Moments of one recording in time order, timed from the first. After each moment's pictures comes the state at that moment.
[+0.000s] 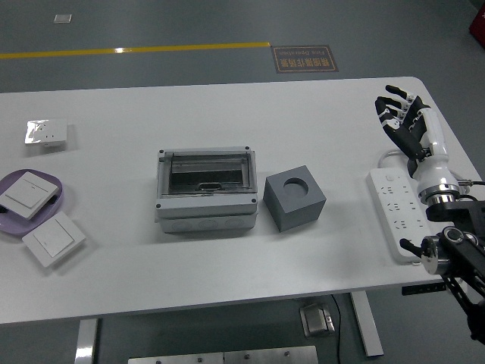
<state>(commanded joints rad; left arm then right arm) -0.01 0.29 -0.02 -0.30 -0.02 0.07 0.01 0.16 -0.41 1.15 1.53 -0.94 -0.43 0.23</state>
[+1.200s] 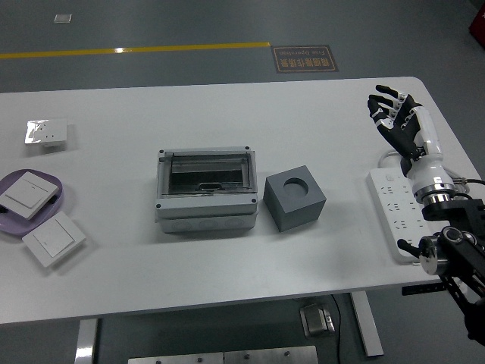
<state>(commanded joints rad) -0.02 0.29 -0.03 -0.30 -0.02 0.06 0.01 0.16 -0.40 1.15 1.53 -0.95 -0.41 0.22</state>
